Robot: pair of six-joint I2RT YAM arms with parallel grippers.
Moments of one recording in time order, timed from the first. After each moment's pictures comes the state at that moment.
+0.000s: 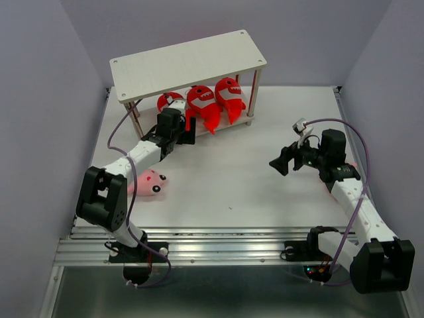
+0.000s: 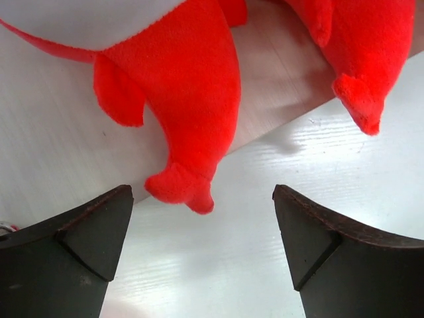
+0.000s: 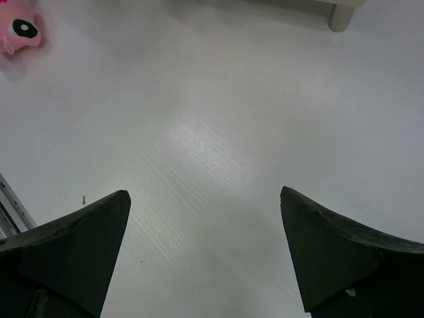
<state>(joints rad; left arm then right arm) -0.38 1.57 1.05 -0.08 -0.18 -0.16 0.04 1.01 0.72 -0.25 -0.73 -0.18</state>
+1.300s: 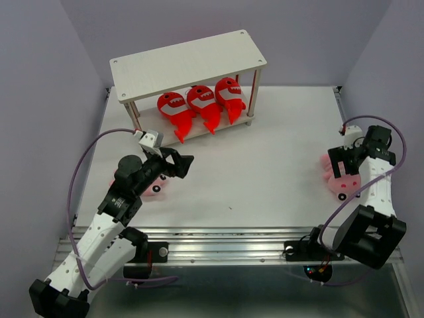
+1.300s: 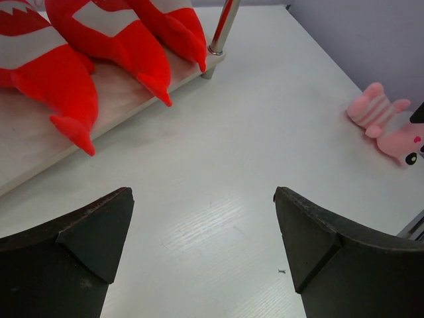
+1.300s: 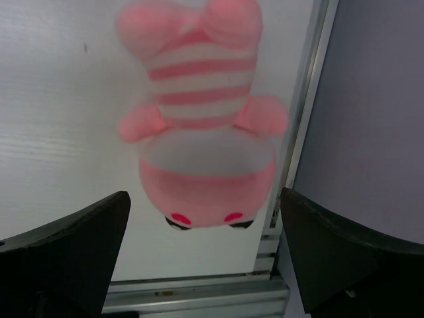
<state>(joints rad) -0.45 0.65 0.58 -0.04 0.15 -0.29 -0.44 1.22 1.01 -0.75 -0.15 -0.59</state>
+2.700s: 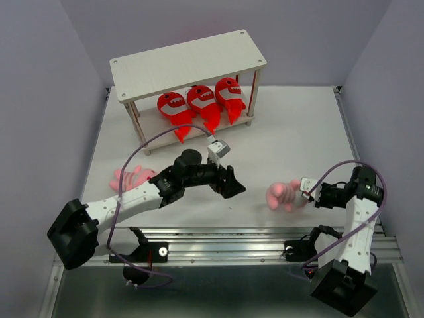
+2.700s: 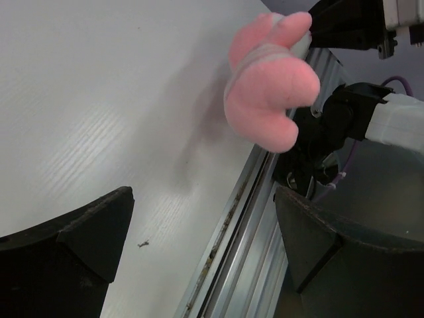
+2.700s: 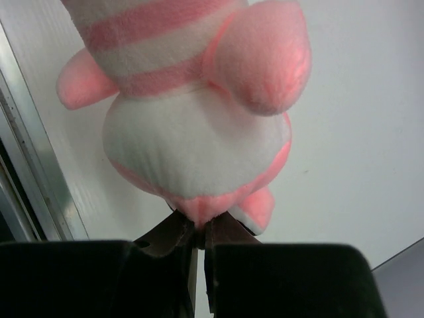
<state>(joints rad) -0.85 1.14 0.65 0.20 0.39 -0.43 -0.52 0.82 0.72 -1.28 -0.79 -1.88</state>
